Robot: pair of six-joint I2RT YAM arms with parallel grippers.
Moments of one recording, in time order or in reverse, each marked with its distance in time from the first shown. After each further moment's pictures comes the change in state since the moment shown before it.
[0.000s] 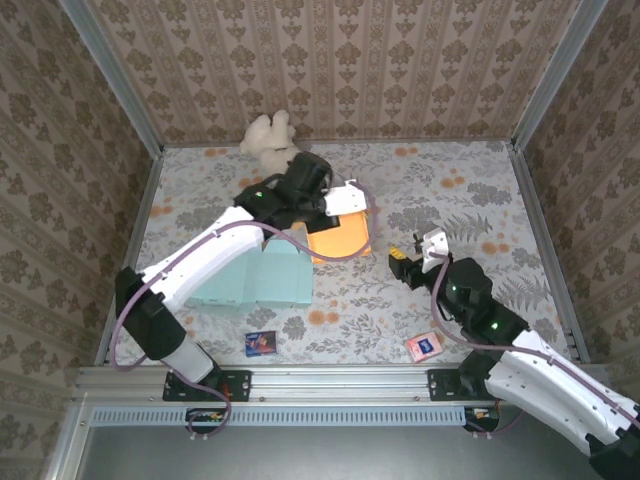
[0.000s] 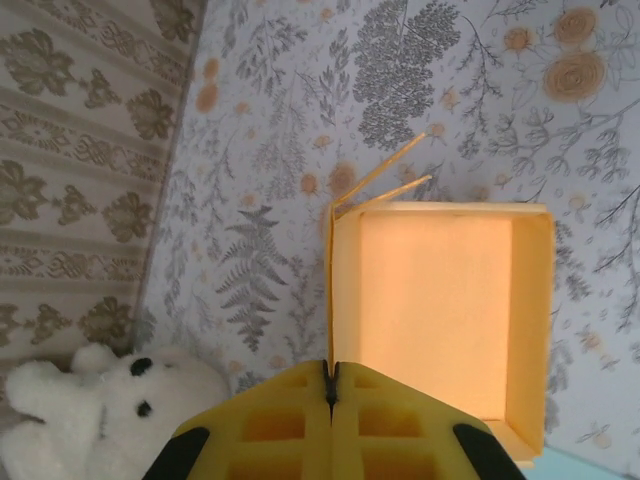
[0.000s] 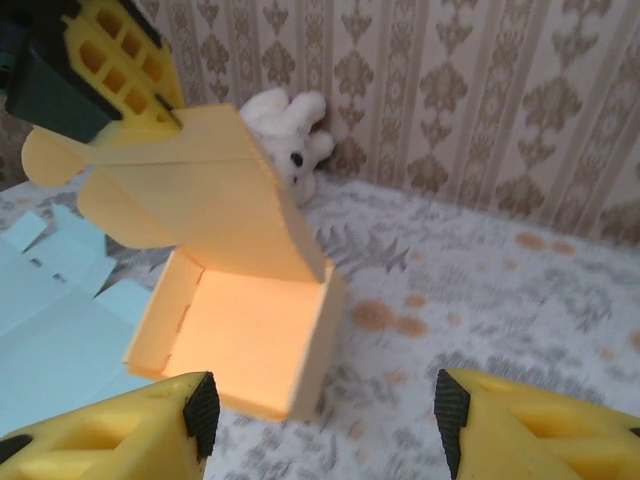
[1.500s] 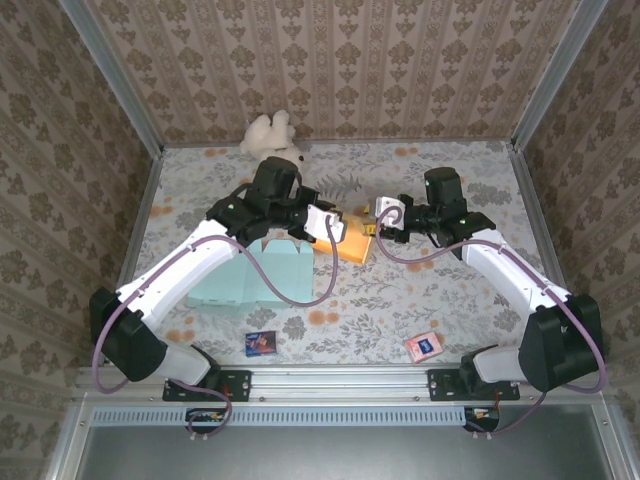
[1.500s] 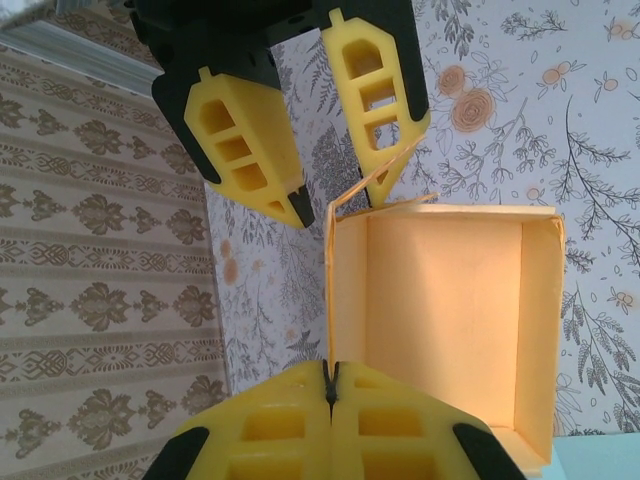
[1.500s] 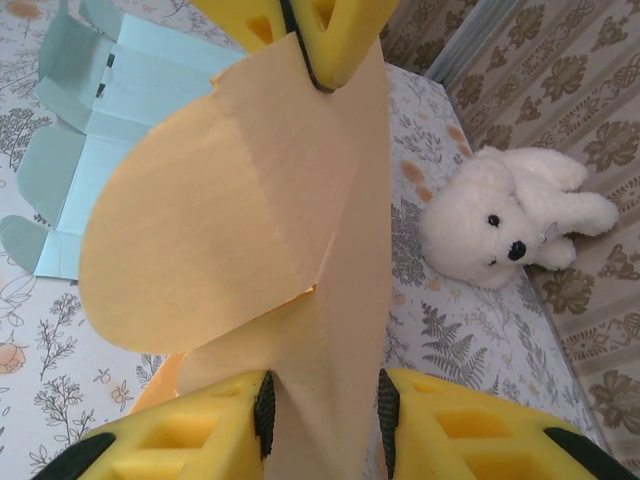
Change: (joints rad) left arm 0.076 -0.138 -0.190 0.142 0.352 0.501; right arm -0.365 0.717 0.555 -0.291 -0.989 -0.959
